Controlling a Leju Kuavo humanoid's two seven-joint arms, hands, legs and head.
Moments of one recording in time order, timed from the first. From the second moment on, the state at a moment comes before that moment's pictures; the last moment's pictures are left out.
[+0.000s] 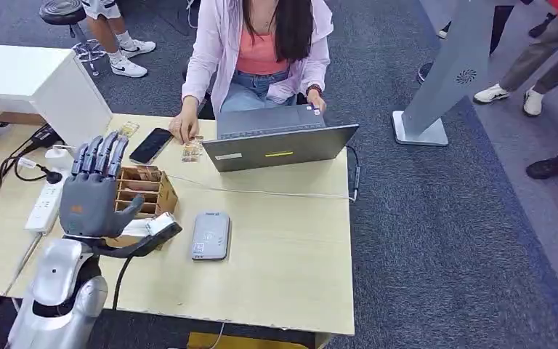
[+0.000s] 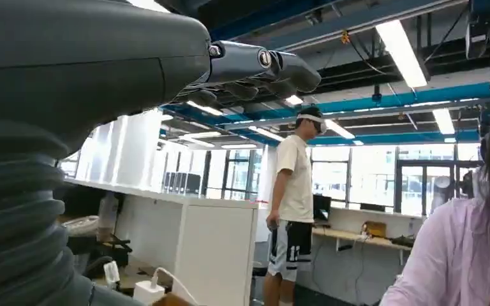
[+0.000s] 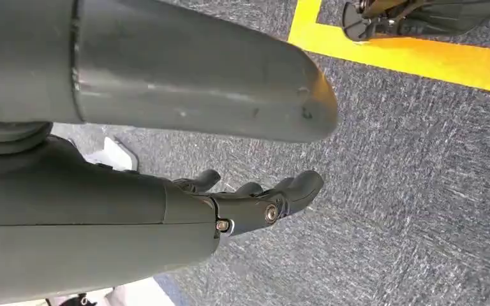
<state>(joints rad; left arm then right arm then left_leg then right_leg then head) -0.31 0.07 -0.31 -1.47 -1.33 0.29 -0.02 -0.09 0.17 -1.09 -0.20 1.30 -0.16 0.01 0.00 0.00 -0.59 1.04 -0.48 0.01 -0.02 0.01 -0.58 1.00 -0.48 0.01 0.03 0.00</state>
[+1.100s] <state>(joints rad) -0.14 0.11 -0.32 -1.53 -1.34 0.14 0.02 -0.09 0.17 -1.12 -0.20 1.29 -0.16 0.01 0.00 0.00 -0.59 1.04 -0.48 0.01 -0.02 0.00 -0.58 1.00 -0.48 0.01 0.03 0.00</state>
